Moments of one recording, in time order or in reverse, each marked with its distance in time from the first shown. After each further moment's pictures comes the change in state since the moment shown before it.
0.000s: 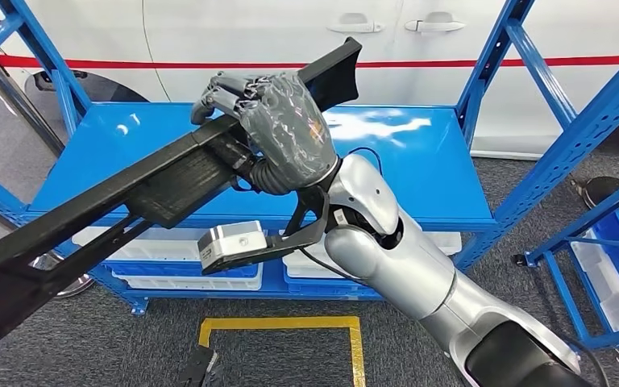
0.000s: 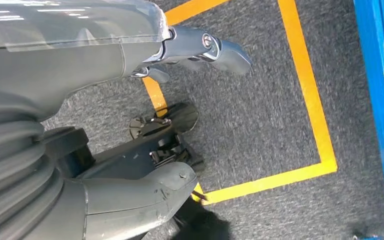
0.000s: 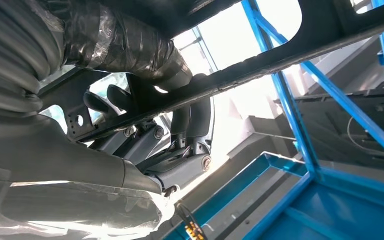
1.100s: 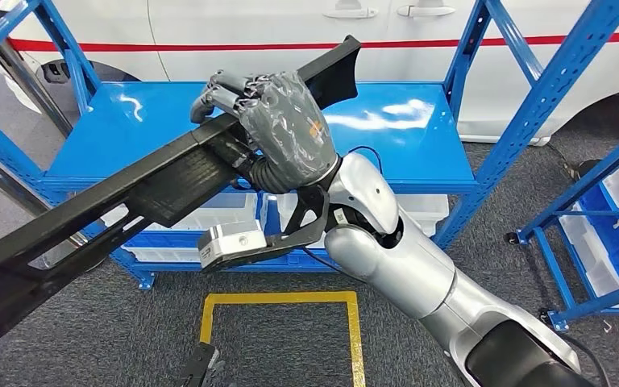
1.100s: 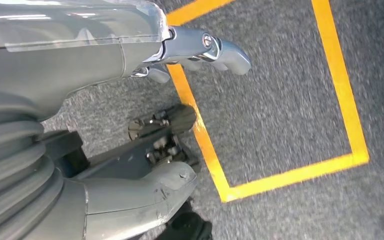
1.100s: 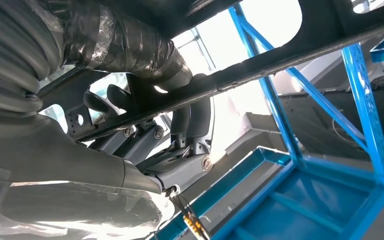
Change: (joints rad) left arm -0.011 0.000 -0.016 0.000 -0.001 0.000 0.005; right arm -0.002 -0.002 0.000 0.000 0.002 -0.001 0.000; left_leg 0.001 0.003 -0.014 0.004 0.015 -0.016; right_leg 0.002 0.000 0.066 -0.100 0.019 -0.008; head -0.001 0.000
